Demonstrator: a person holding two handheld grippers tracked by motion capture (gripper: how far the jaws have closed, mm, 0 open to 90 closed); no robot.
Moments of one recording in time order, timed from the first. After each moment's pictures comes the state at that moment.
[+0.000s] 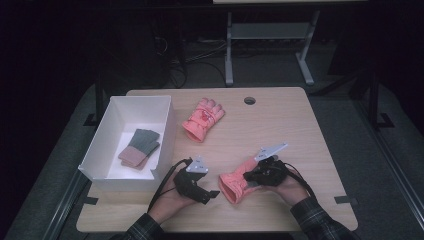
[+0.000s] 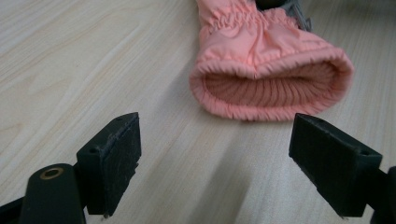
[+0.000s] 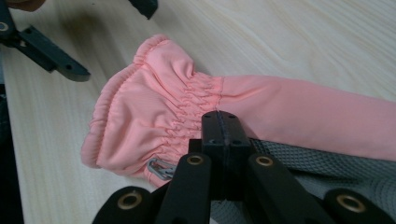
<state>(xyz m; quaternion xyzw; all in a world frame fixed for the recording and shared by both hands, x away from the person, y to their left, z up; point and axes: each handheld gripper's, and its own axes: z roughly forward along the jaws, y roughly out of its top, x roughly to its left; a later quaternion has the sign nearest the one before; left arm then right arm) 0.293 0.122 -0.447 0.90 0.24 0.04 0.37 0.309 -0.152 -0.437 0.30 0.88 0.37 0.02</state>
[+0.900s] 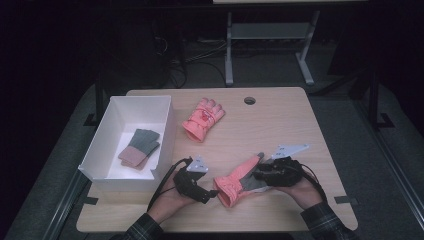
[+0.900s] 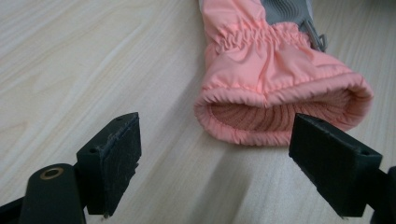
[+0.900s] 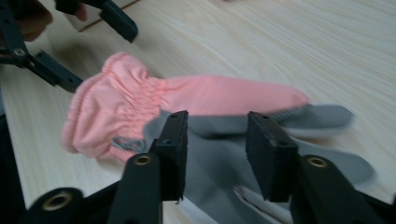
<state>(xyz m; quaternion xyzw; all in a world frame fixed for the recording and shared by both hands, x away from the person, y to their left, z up) 0.294 0.122 -0.443 0.90 0.25 0.05 0.37 0.296 -0.189 -0.420 0.34 0.85 0.40 0.07</state>
